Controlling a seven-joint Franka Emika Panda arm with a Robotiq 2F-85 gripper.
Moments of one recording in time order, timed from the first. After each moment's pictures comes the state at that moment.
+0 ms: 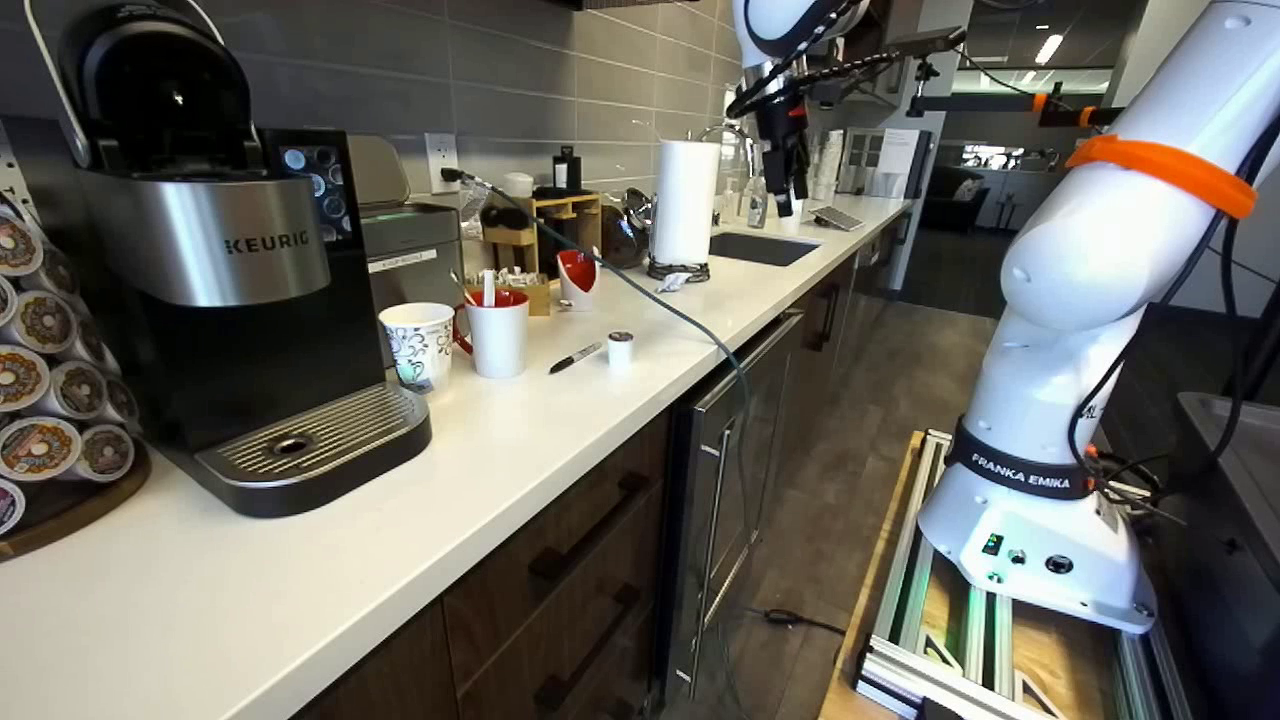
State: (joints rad) arm -0.19 -0.37 -0.17 -2.29 -0.38 1.81 -0.30
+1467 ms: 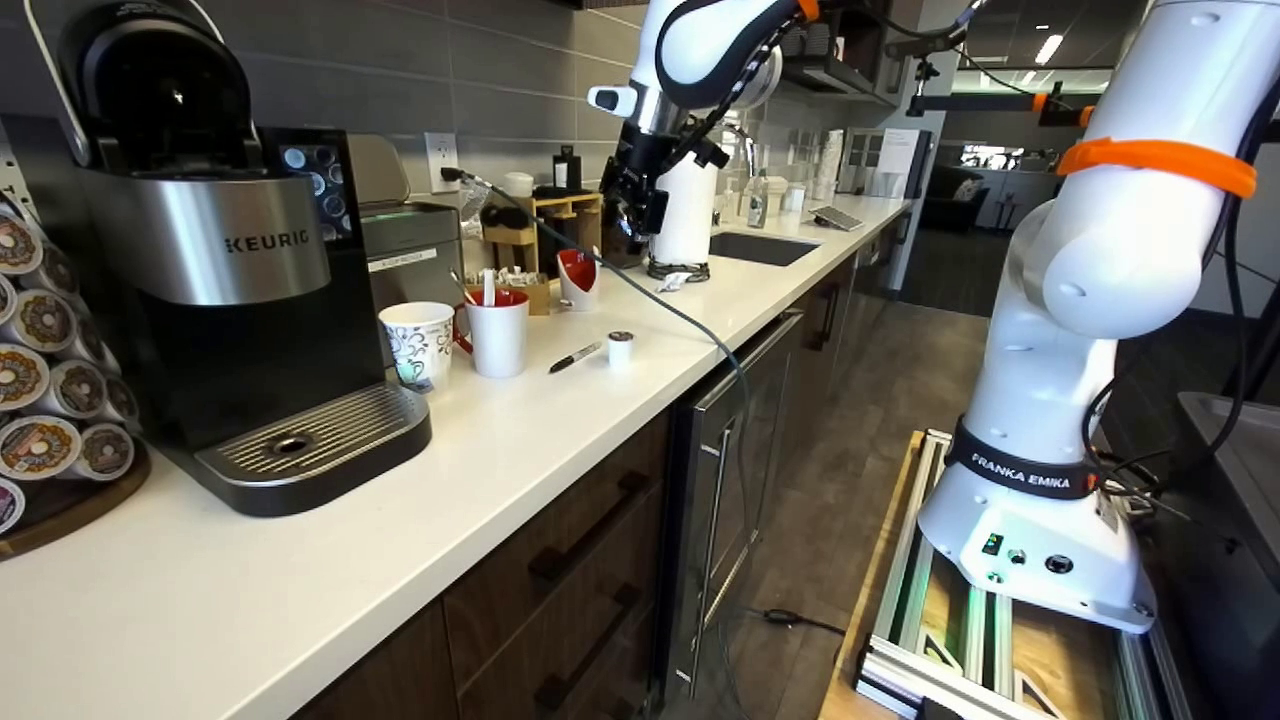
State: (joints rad) arm 0.10 -0.20 -0.11 -2.38 -0.05 2.49 -1.11
